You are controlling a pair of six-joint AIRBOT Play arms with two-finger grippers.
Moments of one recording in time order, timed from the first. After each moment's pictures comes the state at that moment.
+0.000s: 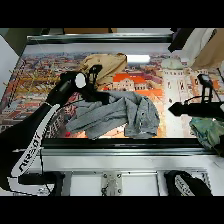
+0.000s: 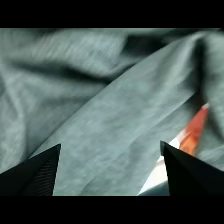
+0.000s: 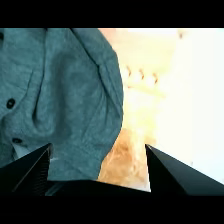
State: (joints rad) left arm -0.45 -1.57 1.44 1.31 -1.15 -1.63; right arm -0.26 -0.94 0.88 -1.11 1.14 1.17
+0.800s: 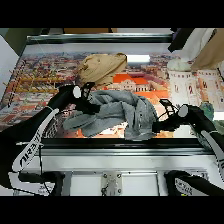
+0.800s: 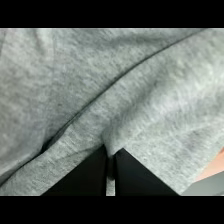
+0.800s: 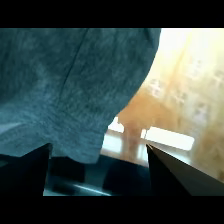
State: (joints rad) left arm -0.36 -1.59 1.25 1.32 -1.10 -1.57; right arm 0.01 -1.24 0.75 -1.30 1.05 1.32
